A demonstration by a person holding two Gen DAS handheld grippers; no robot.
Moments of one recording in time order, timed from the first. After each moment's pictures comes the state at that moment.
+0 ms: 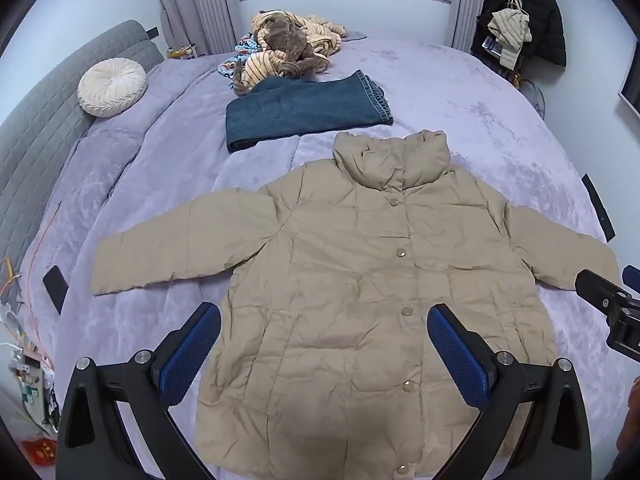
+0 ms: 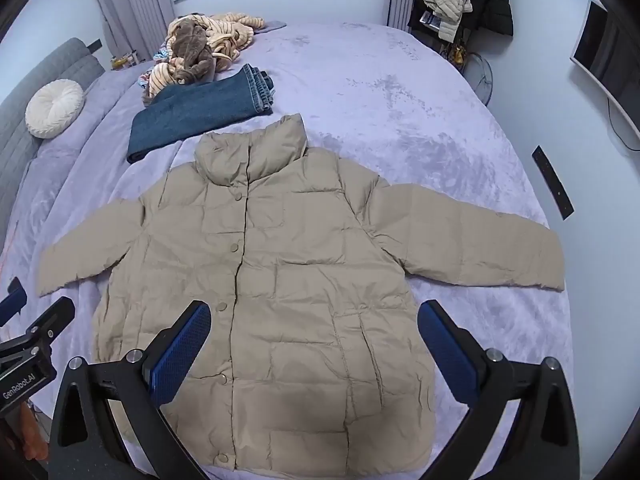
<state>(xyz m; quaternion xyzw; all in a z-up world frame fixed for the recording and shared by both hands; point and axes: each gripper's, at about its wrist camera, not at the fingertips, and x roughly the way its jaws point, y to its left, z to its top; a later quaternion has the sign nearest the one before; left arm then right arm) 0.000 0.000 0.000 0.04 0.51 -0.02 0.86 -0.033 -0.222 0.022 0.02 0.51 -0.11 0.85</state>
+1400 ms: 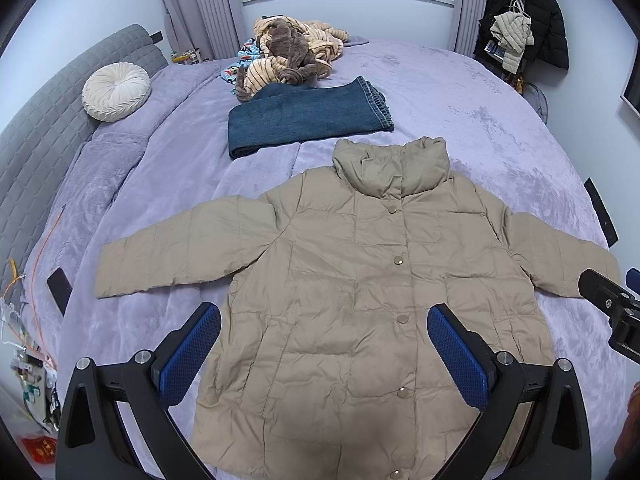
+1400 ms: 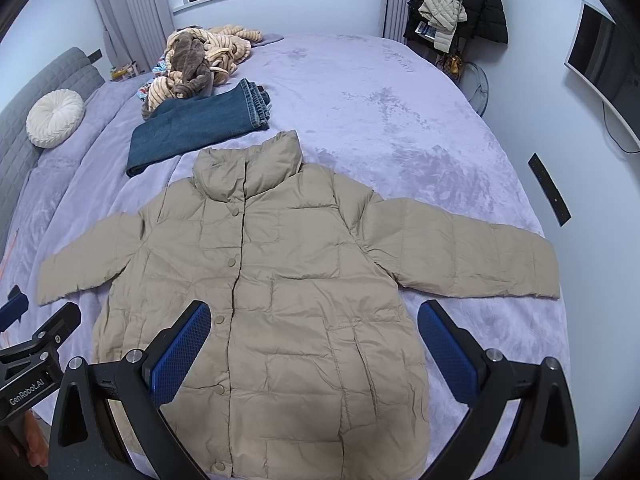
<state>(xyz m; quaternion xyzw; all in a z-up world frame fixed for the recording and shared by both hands) 0.007 -0.011 0.006 0.04 0.49 -0.02 0.87 -0.032 -0.240 0.030 0.03 0.50 -0.11 0.86</state>
